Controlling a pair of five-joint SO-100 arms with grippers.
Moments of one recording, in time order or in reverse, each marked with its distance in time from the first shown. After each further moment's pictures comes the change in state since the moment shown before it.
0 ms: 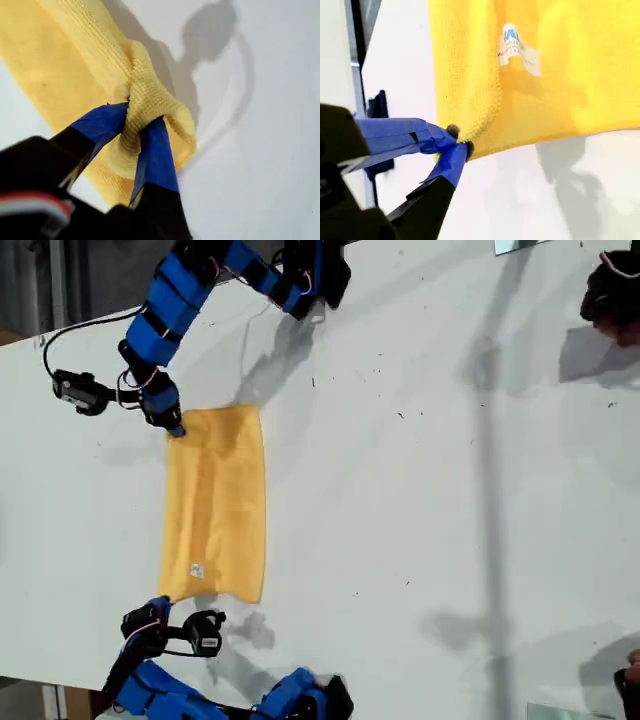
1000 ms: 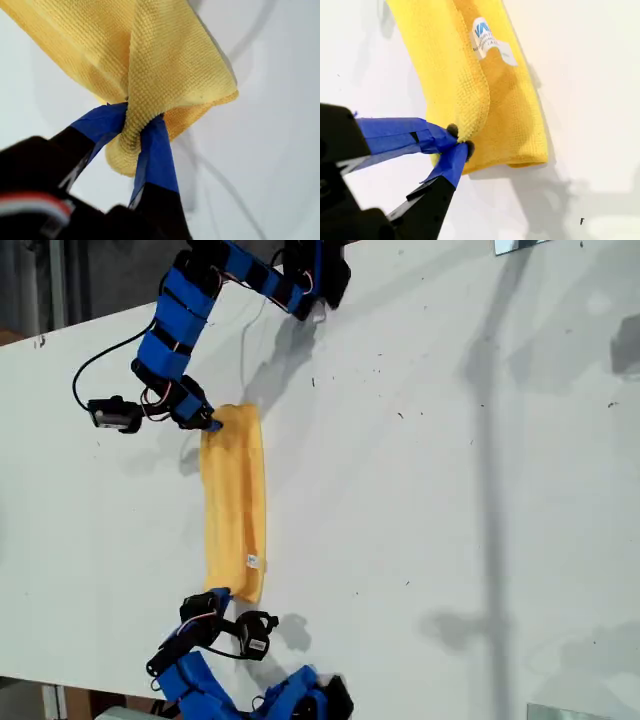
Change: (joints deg) arm 0 16.3 15.9 26.4 0.4 -8.9; arm 1 -6.6 3.7 3.5 16.2 0.3
